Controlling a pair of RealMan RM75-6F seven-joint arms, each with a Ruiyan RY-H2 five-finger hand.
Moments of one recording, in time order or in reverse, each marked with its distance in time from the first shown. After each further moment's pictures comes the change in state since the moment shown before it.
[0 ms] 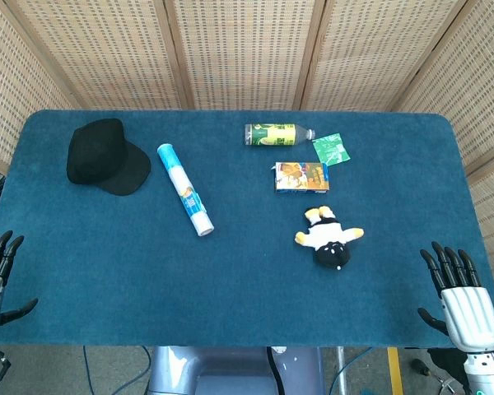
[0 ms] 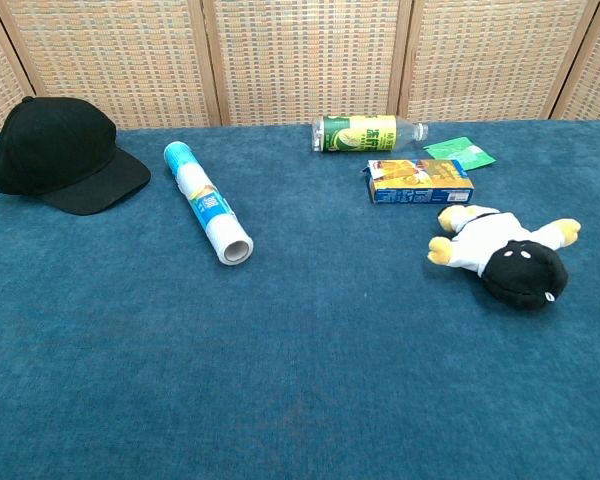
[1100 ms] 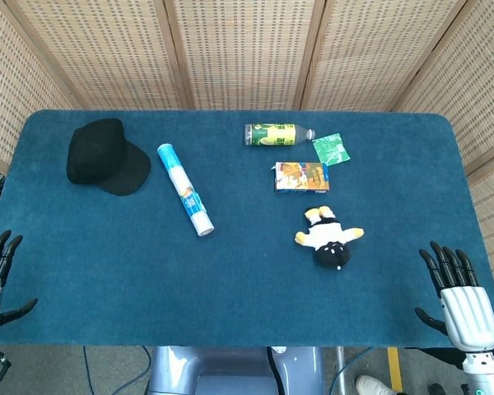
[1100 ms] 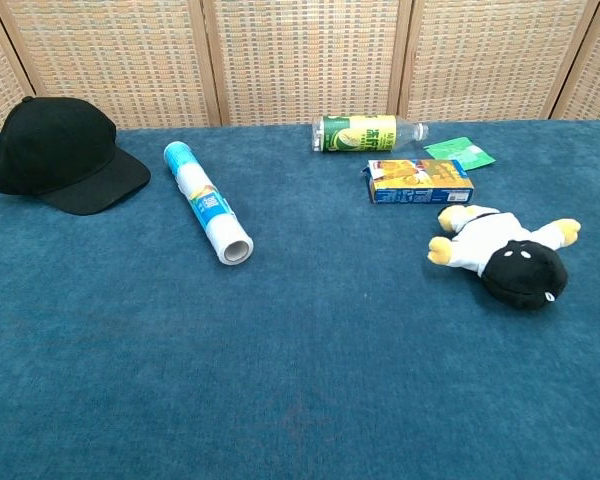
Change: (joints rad) left arm 0.002 -0.001 0.003 -0.002 0.009 0.010 0.004; right arm 0.003 -0.009 0.001 0.012 -0.005 0.002 0.051
